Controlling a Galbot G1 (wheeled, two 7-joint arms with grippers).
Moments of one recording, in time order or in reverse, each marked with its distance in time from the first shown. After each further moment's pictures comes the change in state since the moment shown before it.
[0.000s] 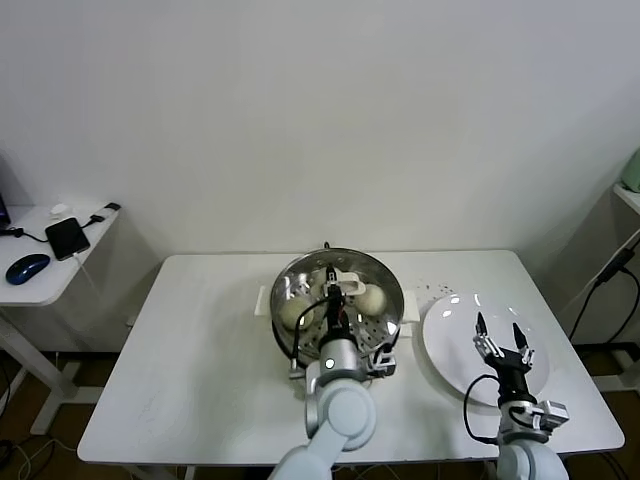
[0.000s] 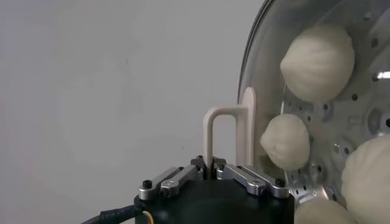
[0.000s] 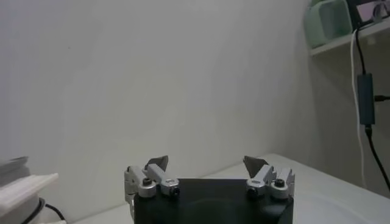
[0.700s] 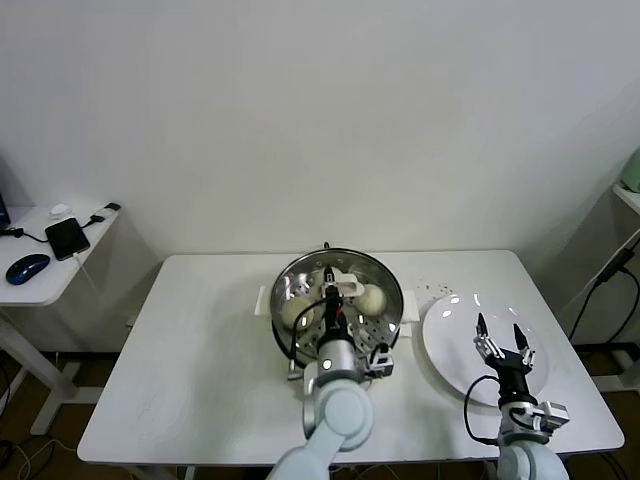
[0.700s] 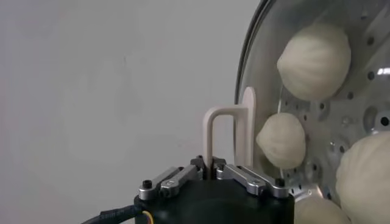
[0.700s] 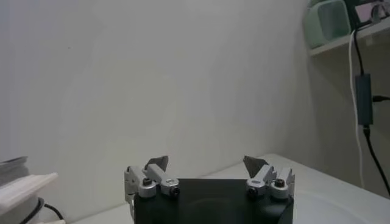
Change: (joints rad) left arm 0.012 0.000 -0.013 -0.003 -0.025 -0.012 -0.017; right arm -0.002 0.000 0.001 -0.002 0.000 0.004 0.000
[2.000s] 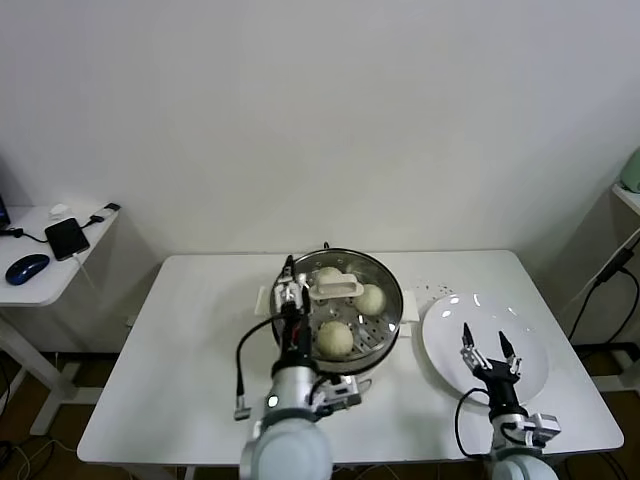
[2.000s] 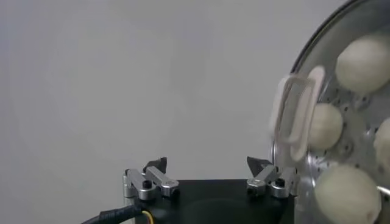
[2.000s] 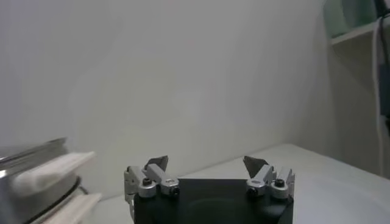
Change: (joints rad) left arm 0.262 0.048 -0.105 -0.400 -0.127 -0.103 -0.067; right arm -0.071 0.007 -0.034 0.056 -0.025 -0.010 -0.044
